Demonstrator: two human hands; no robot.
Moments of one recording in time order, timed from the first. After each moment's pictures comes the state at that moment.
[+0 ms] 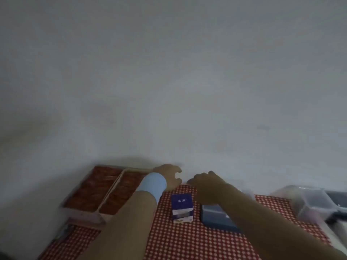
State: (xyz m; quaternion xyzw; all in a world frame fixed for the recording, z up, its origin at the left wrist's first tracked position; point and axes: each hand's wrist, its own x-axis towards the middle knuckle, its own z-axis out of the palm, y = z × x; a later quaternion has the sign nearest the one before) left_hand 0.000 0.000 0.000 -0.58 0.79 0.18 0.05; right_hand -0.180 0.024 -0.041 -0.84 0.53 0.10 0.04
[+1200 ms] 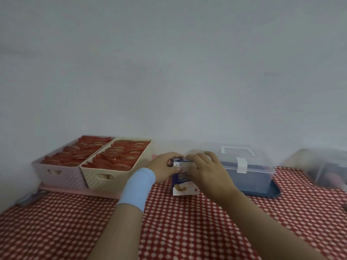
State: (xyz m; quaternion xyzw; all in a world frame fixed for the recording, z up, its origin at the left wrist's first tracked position) left_hand 0.034 0.042 -0.185 -0.49 0.80 0.27 -0.24; right_hand -0.162 0.081 -0.215 -0.83 0.43 -0.20 -0.28
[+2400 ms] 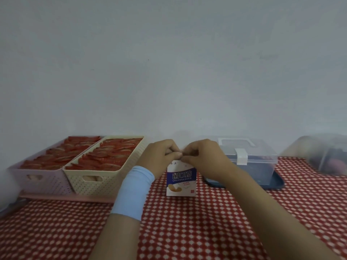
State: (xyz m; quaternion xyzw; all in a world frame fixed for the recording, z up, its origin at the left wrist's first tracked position) left_hand 0.020 0.045 -0.181 -0.47 0.79 0.17 -0.36; right_hand -0.157 0.075 -0.179 -0.73 0.56 -0.36 0.15
